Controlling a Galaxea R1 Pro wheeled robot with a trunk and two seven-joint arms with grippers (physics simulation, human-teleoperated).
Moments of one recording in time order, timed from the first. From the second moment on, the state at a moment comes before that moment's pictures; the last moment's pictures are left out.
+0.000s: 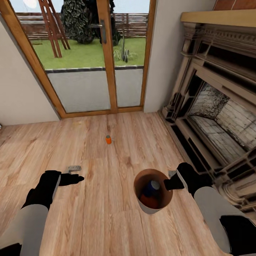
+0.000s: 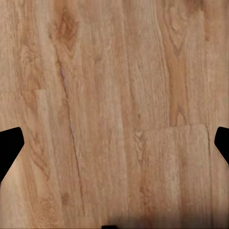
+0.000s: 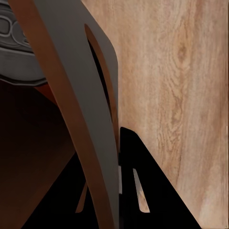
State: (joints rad) left arm -0.75 0.10 0.32 -0.84 -0.34 0.79 -0.43; right arm -0.94 -0.08 0.05 -0.51 0.16 1.04 0.36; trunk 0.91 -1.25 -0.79
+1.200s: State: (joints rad) left arm -0.75 0.09 0.31 -0.84 -0.34 0.79 -0.42; right arm -0.93 -0.07 0.05 -0.51 0.16 1.04 0.36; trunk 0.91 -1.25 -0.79
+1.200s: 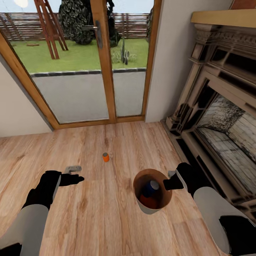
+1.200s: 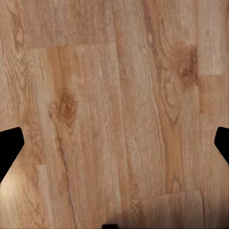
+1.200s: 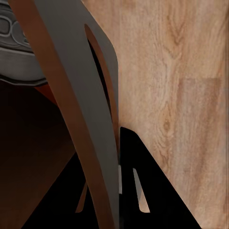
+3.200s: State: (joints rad) left arm -0.75 0.08 0.23 -0.84 -0.34 0.79 -0.42; right arm -0.93 -0.08 0.05 -0.51 0.15 1.04 0.34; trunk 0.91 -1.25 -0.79
